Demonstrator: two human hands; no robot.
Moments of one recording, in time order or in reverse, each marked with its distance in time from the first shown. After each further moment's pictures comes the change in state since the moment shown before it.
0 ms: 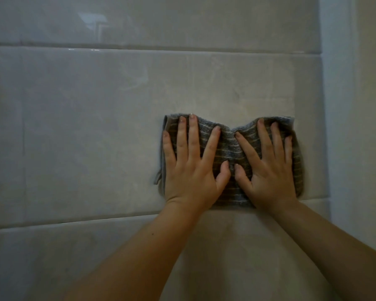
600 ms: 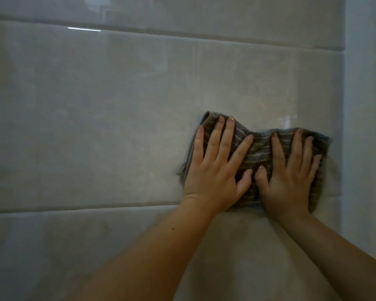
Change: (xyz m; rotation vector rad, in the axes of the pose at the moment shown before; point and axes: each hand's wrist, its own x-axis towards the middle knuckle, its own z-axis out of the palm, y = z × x) left_hand -0.009 0.002 0.004 -0.058 0.012 0.181; right_hand -0.023 -0.011 0.003 -0.057 -0.005 0.262
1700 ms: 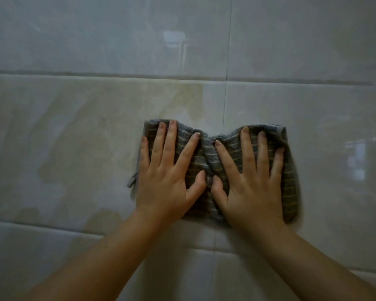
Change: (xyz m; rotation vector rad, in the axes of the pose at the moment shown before) left_hand -0.102 -0.341 -0.101 0.130 0.057 -0.274; right_hand 0.032 -0.367 0.019 0.093 0.012 -0.356
